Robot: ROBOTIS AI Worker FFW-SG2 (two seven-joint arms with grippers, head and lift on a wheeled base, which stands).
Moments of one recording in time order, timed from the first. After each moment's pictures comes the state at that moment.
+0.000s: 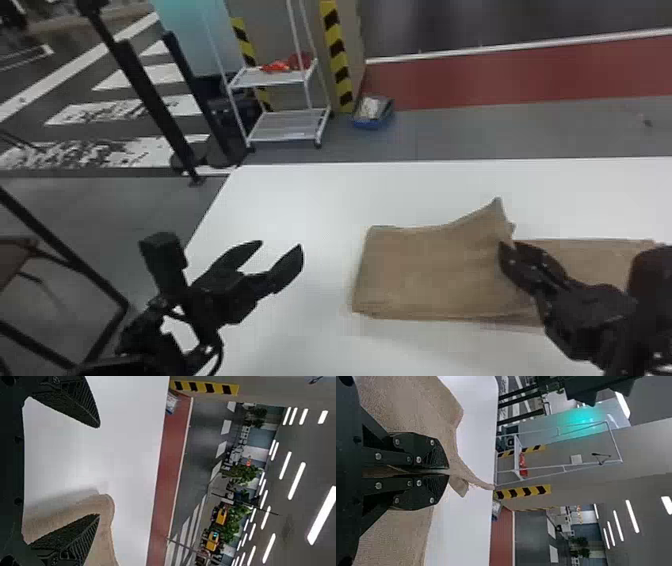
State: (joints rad) left arm 0.39 0.01 0.44 -2.18 0.22 0.62 -0.58; right arm 0.34 0.00 0.14 -2.05 -0.04 0.41 0.36
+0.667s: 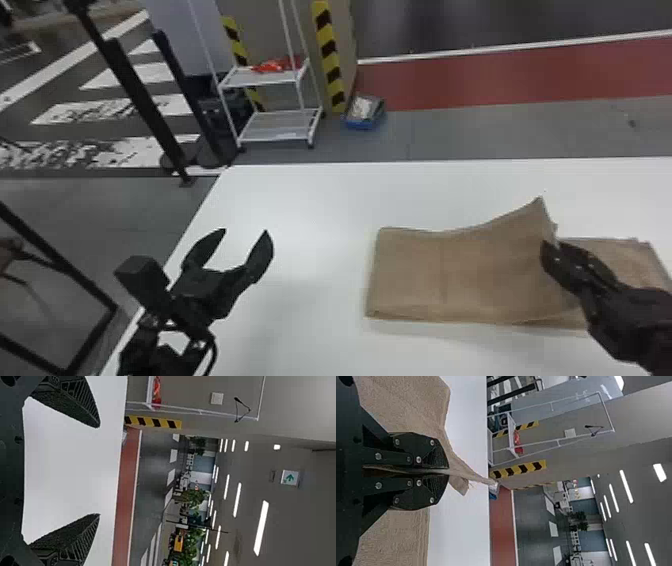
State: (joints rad) left arm 0.36 0.01 0.42 -1.91 0.24 0.11 -0.46; right arm 0.35 0.00 -0.01 -2.08 -0.11 0.47 0.37
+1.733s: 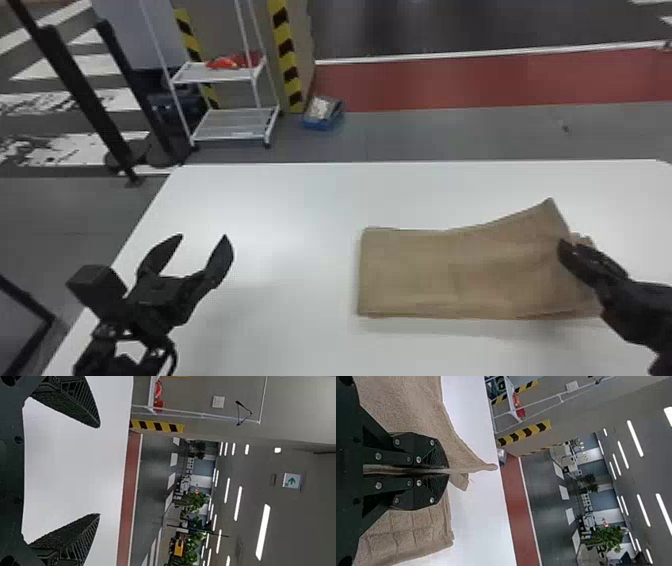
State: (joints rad) left arm 0.32 0.01 0.40 -1.79 0.21 0.04 -0.45; right arm 0.28 0.00 -0.24 -2.03 -0.22 0.58 0.38
